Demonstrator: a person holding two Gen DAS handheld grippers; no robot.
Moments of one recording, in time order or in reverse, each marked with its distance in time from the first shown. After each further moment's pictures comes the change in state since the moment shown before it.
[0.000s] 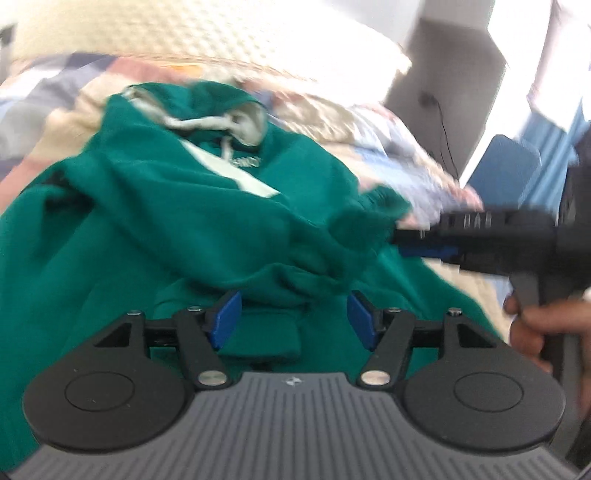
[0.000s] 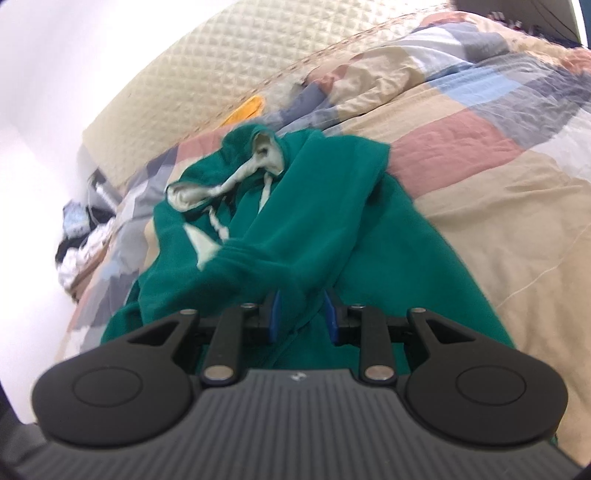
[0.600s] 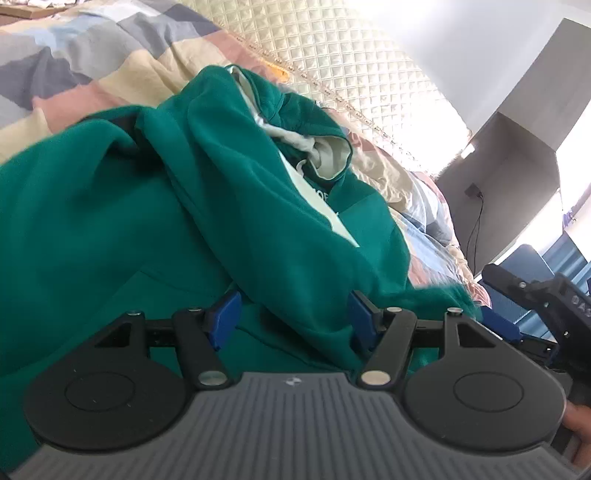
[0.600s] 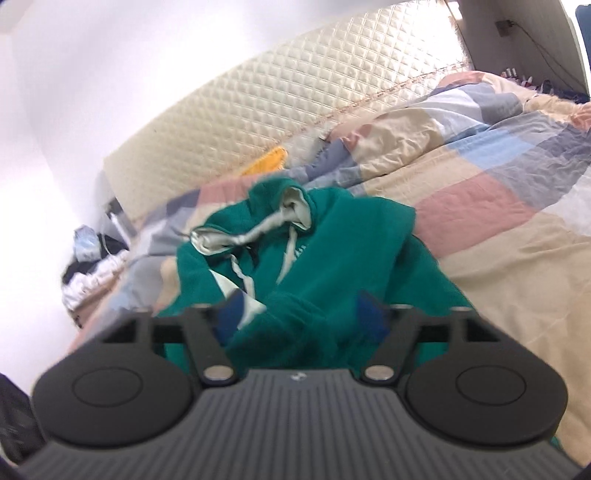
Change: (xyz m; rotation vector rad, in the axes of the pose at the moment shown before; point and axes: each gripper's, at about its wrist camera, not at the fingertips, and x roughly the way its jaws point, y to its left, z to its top) left arm 0.014 0.070 0.009 -0.356 -0.086 0.019; right arm -0.017 0.020 0.011 -0.022 -0.187 0.051
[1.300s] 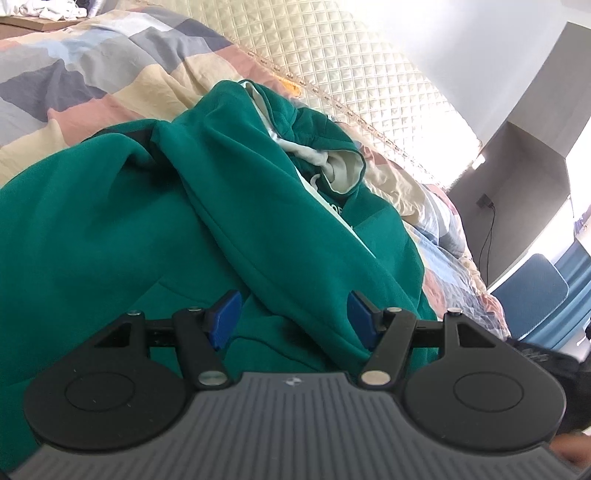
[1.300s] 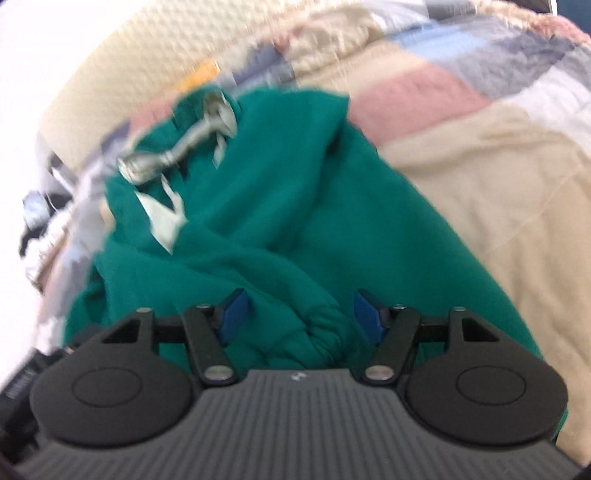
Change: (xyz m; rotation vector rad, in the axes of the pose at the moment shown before) left arm -0.003 0.000 -0.001 0.001 -0.052 0.045; right arm 0.021 -0.027 -0.015 0.108 0.221 -0.154
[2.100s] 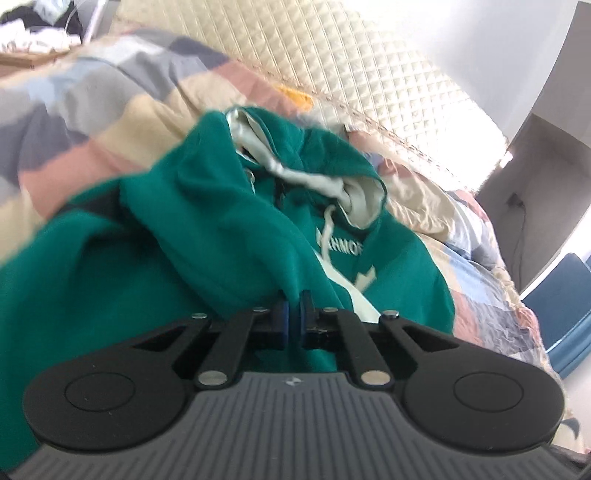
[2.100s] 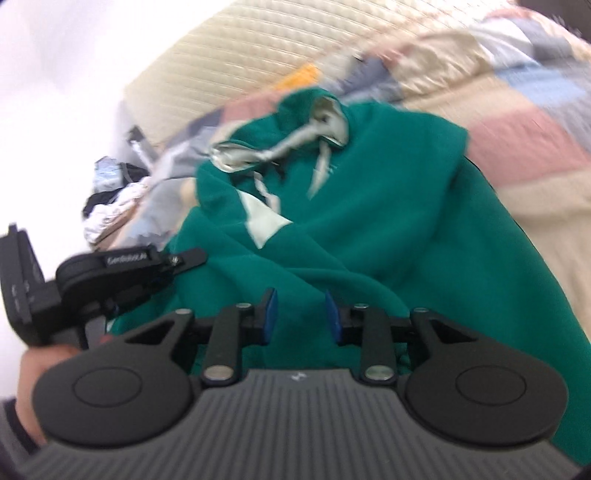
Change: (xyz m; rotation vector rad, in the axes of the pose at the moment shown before) left arm 0.056 -0.028 0.067 0.072 -0.015 0.130; right arm 0.022 0.045 -0.002 -0.224 0.028 0.214
